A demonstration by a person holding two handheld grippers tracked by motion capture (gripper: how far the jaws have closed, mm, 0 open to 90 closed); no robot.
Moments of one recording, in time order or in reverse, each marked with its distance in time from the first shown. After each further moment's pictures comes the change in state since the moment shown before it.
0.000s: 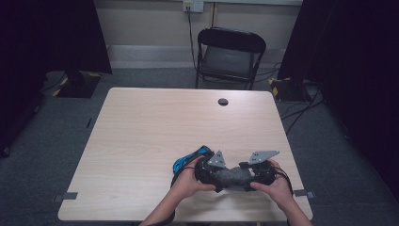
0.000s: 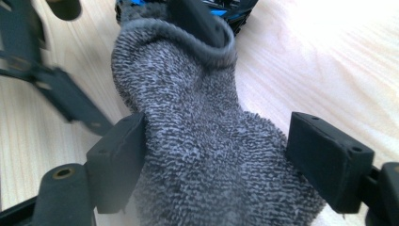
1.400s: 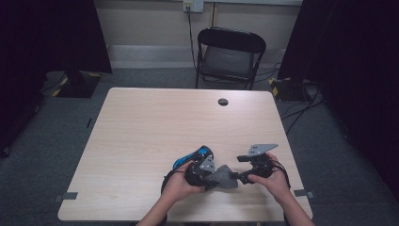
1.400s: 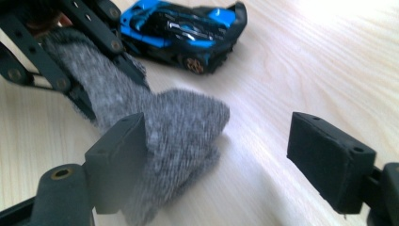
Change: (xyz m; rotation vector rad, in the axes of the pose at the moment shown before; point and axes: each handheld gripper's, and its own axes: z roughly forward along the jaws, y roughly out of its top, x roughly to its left) left arm -0.001 -0.026 -0.026 0.072 0.032 -0.079; right arm -0.010 0.017 0.004 -0.033 0.000 0.022
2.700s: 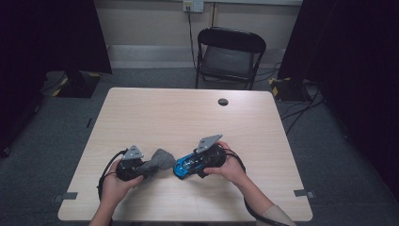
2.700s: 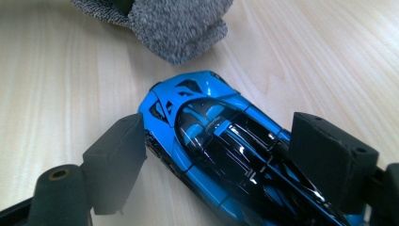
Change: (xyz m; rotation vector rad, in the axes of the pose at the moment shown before) left arm 0.051 -0.123 -0.131 -0.084 0.316 -0.366; right arm 0.043 0.083 0.111 0.059 0.120 -0.296
